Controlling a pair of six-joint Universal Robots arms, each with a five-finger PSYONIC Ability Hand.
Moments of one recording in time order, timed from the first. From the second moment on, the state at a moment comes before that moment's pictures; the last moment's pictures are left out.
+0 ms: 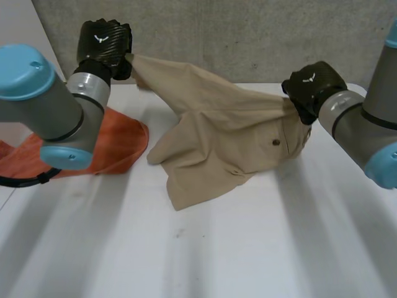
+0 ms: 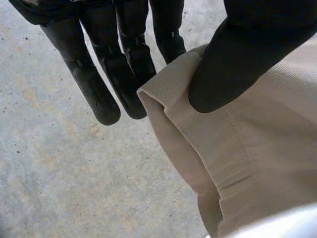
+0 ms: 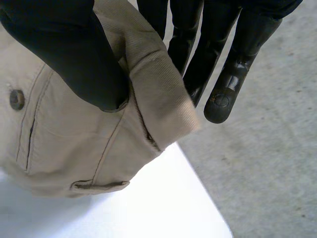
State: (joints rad) left arm 4.32 -2.08 -1.15 3.53 -1.57 3.40; right arm 1.95 -1.12 1.11 0.21 1.52 2.46; left_hand 1.14 1.20 1.19 1.20 0.99; right_hand 0.99 1.17 1.18 1.19 0.99
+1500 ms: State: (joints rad) left arm 4.37 -2.29 -1.31 3.11 -1.42 3.41; right arm 1.98 -0.77 0.97 0.29 1.40 2.78; left_hand 1.10 1.15 1.13 1.14 0.94; right_hand 0.91 1.17 1.15 1.18 0.95
